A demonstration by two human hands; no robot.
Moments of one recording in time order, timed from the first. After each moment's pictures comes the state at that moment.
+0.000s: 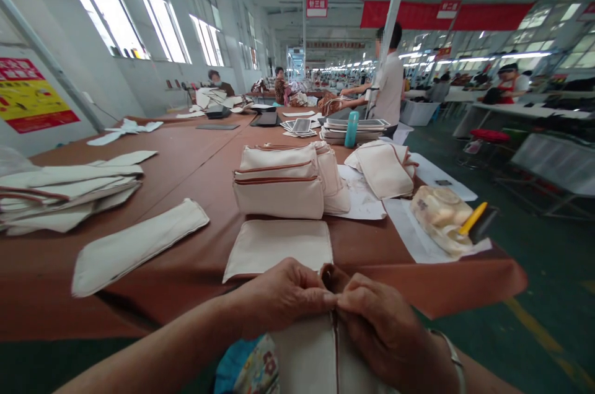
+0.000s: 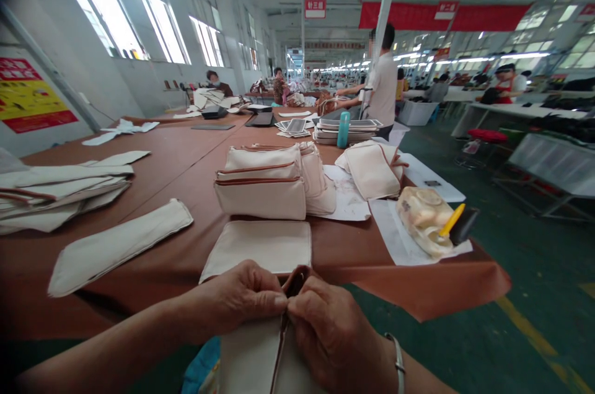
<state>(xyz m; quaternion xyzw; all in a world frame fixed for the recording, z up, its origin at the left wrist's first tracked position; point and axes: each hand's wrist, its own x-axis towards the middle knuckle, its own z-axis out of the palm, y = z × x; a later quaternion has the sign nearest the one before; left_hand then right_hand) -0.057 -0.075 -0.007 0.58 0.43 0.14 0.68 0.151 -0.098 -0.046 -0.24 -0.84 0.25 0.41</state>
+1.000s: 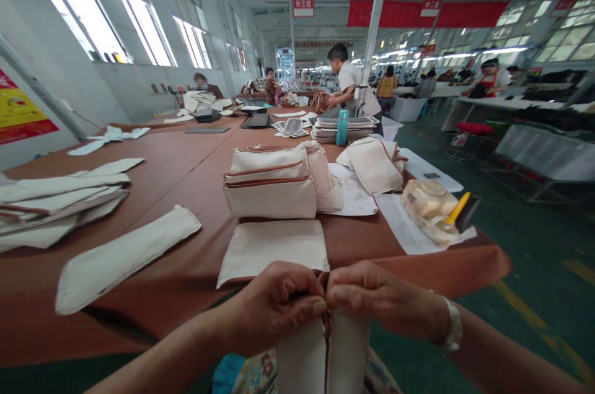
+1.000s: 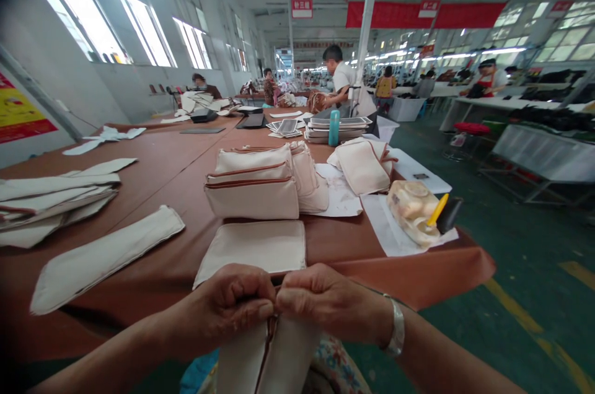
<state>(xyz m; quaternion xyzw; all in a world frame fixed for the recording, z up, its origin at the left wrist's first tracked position) -0.057 -0.085 0.008 0.73 0.35 0.18 0.56 0.167 -0.073 -0.017 -0.25 -0.66 0.67 0.23</state>
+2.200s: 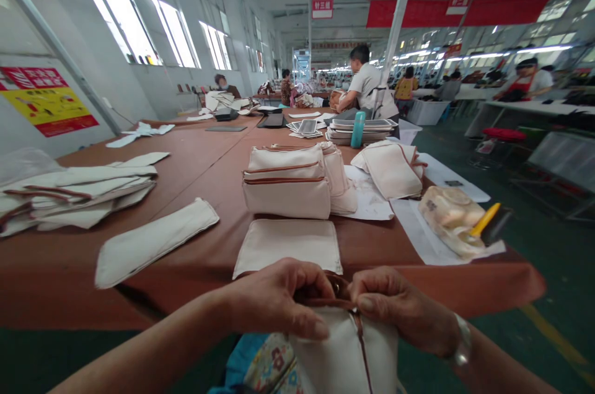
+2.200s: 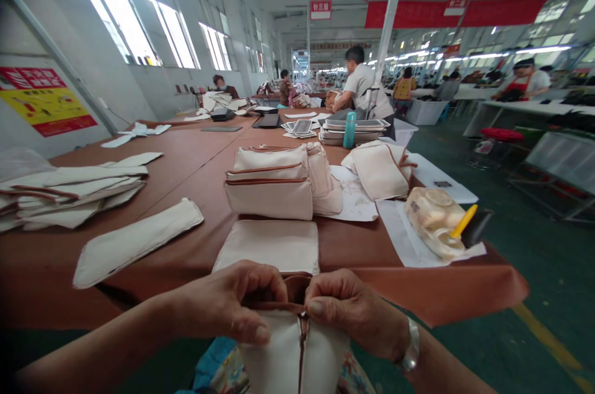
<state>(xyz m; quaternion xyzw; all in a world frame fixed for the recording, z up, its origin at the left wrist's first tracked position) -0.075 -0.084 0.010 0.59 0.36 0.14 0.71 0.168 -0.077 -0.060 -0.21 -0.51 0.79 0.26</state>
